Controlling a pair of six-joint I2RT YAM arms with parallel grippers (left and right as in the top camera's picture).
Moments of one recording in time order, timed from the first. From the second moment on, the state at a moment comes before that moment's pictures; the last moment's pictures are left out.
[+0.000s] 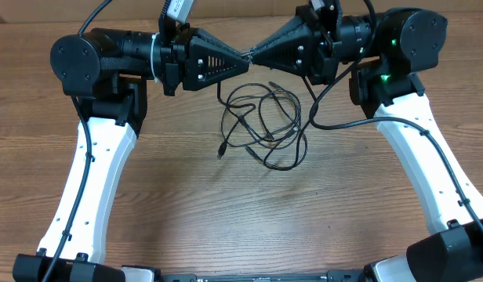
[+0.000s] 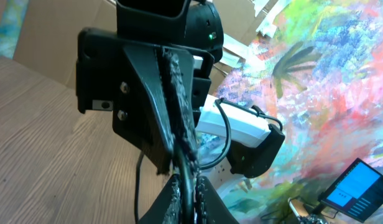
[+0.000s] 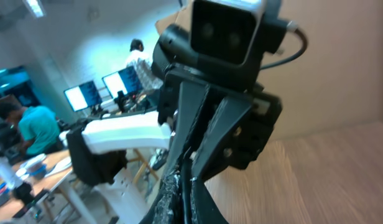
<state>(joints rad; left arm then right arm) -0.14 1.53 1.48 0.81 1.56 -1.35 0.28 1.65 1.58 0.80 -1.42 1.03</state>
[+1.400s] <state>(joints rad) -0.14 1.54 1.32 1.17 1.56 -1.28 0.00 1.65 1.58 0.23 -0.91 0.90</state>
